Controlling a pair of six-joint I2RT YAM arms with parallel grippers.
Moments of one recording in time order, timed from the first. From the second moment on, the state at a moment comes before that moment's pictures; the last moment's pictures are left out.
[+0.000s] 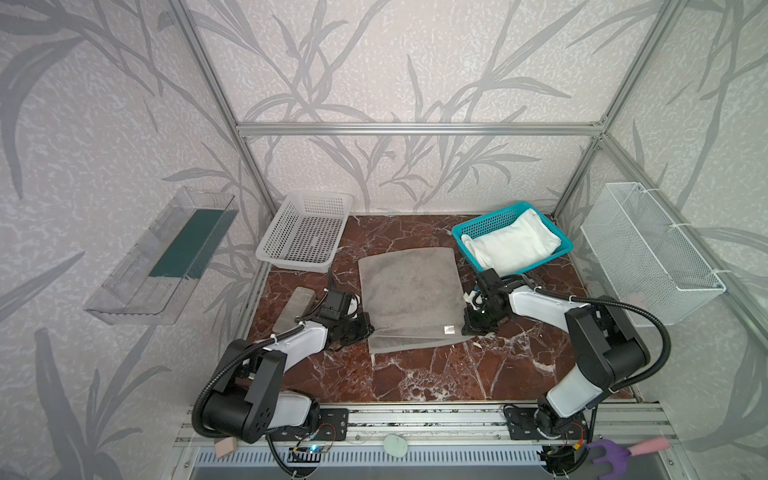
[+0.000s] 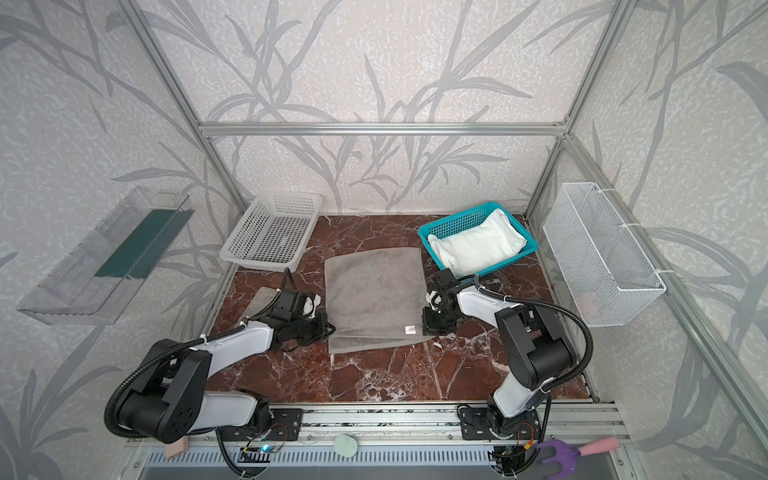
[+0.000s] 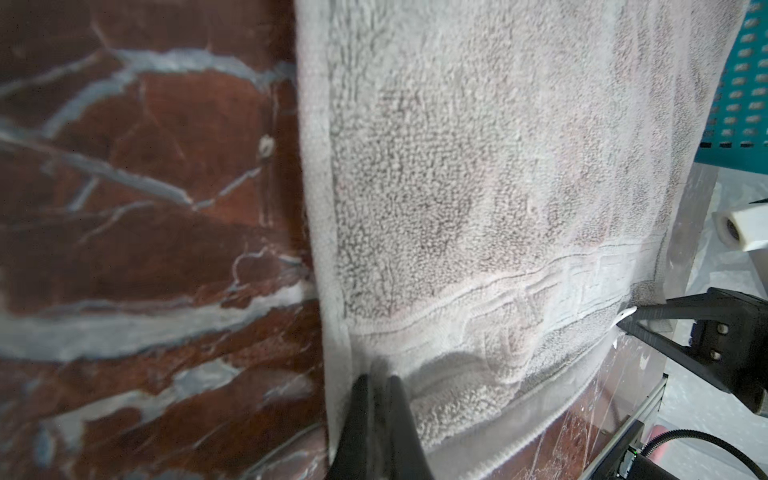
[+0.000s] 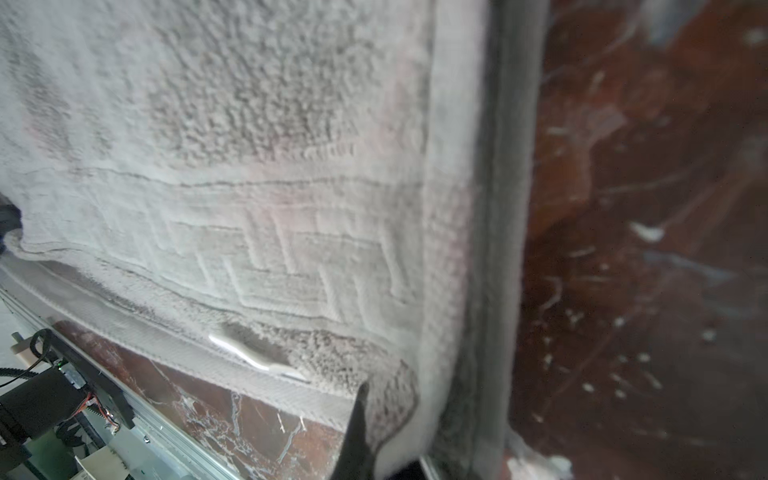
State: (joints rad) left arm -0.27 1.37 0.48 -0.15 0.39 -0.63; right arm 0.39 1.66 0.85 -0.59 -0.42 0.40
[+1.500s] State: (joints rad) left arm -0.36 0.99 0.48 -0.44 0.17 -0.69; right arm 0.34 1.51 0.81 -0.70 -0.30 0.32
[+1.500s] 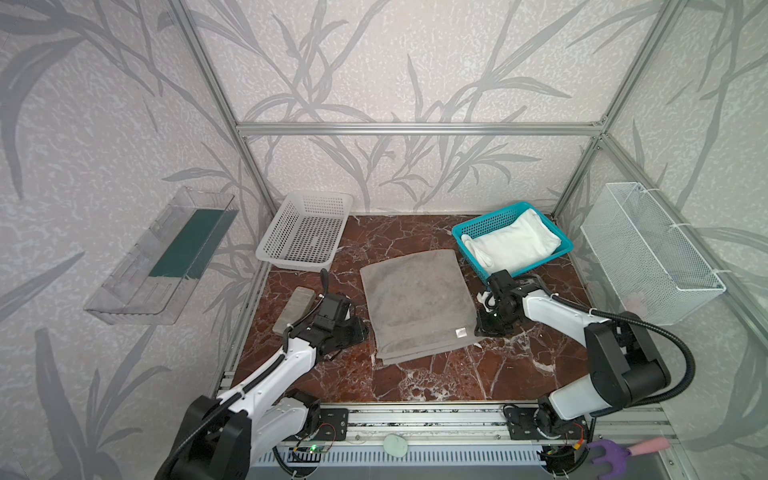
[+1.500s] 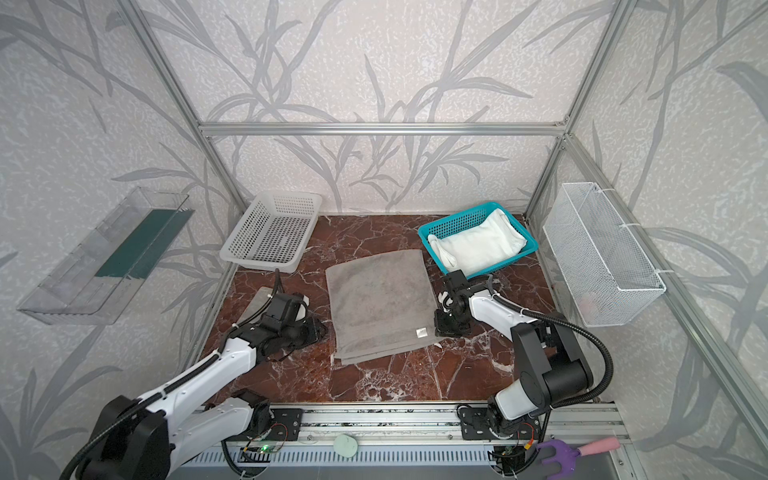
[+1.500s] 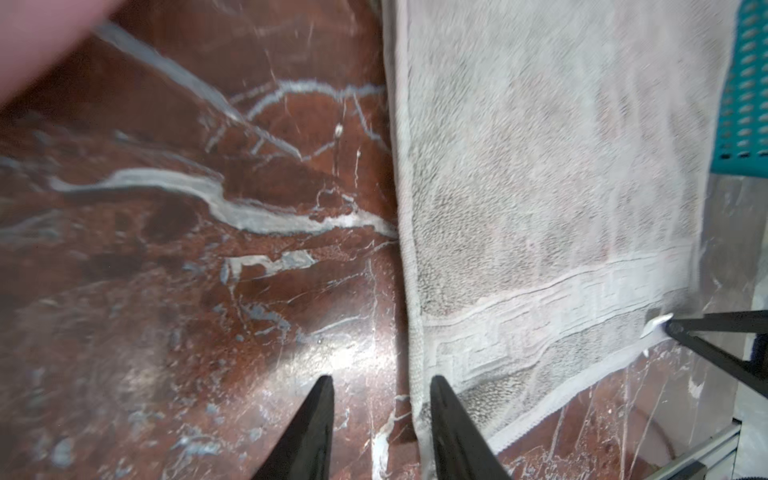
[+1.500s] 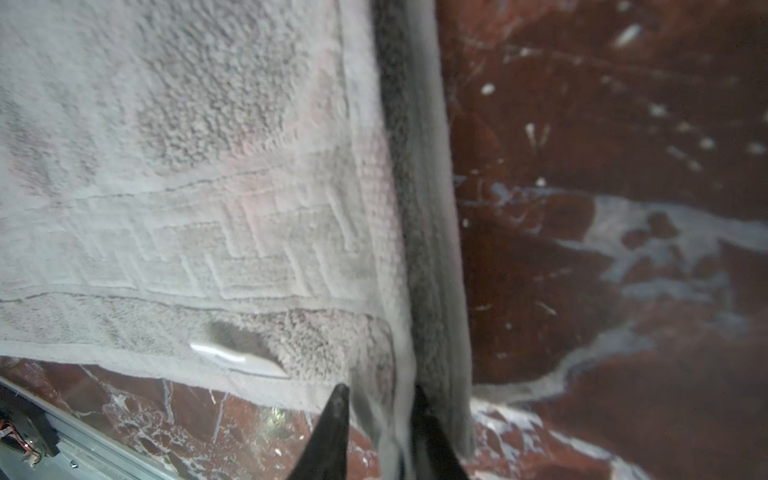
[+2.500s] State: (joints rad) left arm -0.42 0.96 0.23 -0.16 0.47 -1.14; right arm 0.34 1.49 0.81 -0.73 -0.29 0.27
